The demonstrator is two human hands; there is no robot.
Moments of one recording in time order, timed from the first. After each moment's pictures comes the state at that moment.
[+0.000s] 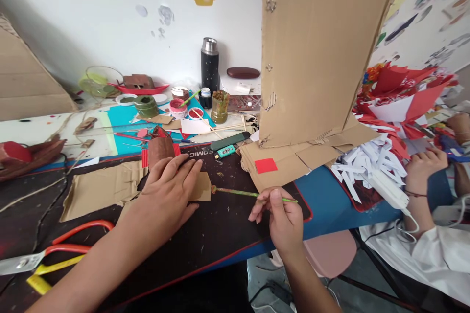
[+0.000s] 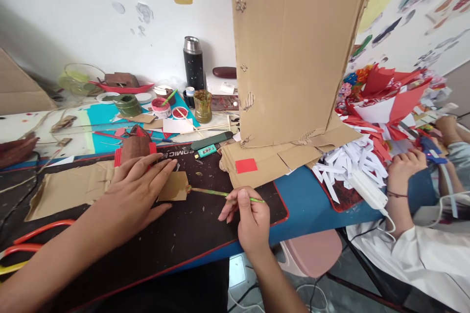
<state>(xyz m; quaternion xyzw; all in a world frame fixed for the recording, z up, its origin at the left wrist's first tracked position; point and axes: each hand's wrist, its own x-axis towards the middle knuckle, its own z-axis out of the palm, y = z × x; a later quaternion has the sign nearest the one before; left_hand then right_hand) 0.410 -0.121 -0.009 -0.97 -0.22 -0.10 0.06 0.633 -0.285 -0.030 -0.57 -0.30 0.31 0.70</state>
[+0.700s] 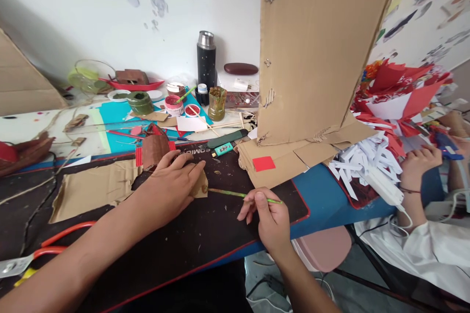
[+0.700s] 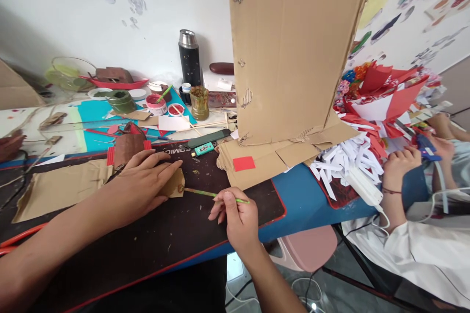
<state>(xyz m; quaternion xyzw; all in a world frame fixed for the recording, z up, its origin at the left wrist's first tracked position) 0.426 -0.089 -0.016 -0.99 -0.17 0.00 0.02 0.626 -0.282 -0.044 -0.58 -0.35 0.33 0.66</state>
